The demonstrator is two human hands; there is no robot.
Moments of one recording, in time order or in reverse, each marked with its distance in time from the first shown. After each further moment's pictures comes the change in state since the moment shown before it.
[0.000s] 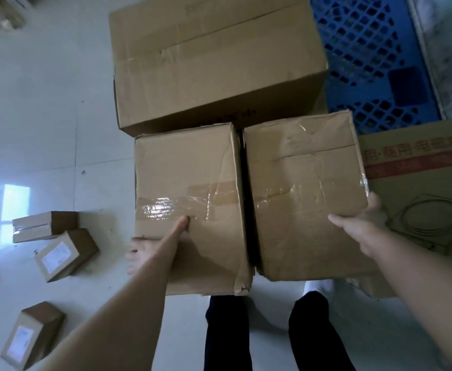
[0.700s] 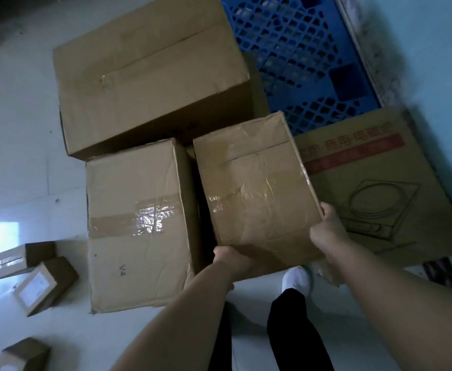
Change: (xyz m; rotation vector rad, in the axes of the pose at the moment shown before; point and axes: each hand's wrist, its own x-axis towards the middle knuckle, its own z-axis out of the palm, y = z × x) left_hand -0.172 0.024 0.137 0.451 -0.616 0.306; right_hand -0.002 0.039 -0.054 0.079 -0.162 0.019
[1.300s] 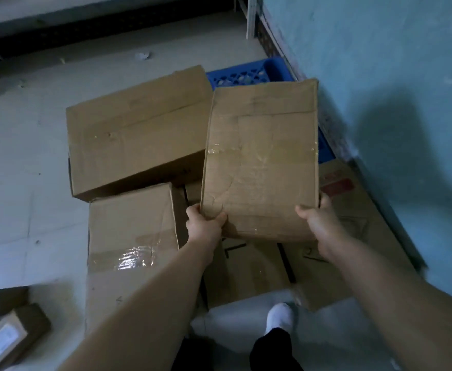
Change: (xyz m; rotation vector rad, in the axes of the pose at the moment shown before) left_hand -0.058 0.065 -0.080 -0.705 0.152 0.539; right_hand -0.093 -0.095 -0.084 0.429 -0.032 -0.214
